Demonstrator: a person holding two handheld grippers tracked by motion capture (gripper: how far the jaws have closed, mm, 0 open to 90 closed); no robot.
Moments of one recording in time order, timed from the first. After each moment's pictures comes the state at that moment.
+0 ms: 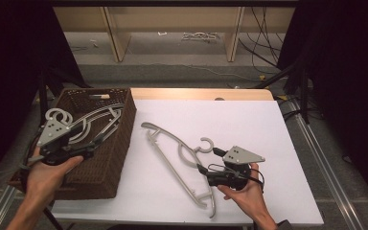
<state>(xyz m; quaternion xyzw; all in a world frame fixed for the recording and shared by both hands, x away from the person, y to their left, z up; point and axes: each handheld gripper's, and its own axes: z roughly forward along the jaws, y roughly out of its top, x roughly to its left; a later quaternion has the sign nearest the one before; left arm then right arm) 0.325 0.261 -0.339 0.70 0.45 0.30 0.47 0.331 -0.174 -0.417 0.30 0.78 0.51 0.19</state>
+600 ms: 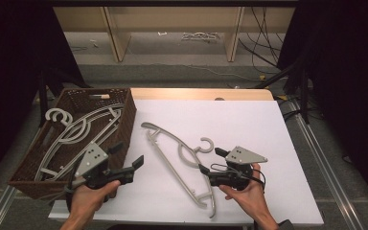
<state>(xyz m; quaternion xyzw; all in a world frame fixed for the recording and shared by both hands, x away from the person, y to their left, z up) 0.296 0.183 -0.388 0.69 0.37 0.26 0.56 0.331 -0.179 -0.422 0.32 0.77 0.52 0.19</state>
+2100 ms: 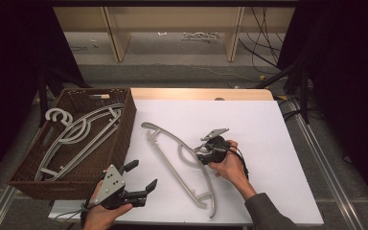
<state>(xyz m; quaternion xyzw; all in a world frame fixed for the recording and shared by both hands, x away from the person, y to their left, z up) 0.275 0.163 -0.435 0.73 0.31 0.24 0.57 0.432 -0.147 -0.471 0.37 0.87 0.30 0.14</state>
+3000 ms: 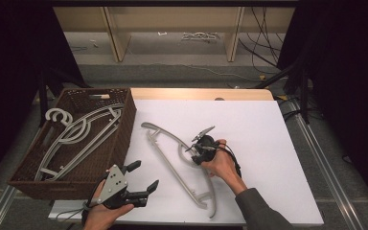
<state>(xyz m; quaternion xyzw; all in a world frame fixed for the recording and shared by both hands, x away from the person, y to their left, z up) 0.277 0.161 -0.437 0.74 0.29 0.24 0.56 0.439 -0.118 -0.472 0.35 0.90 0.25 0.10</state>
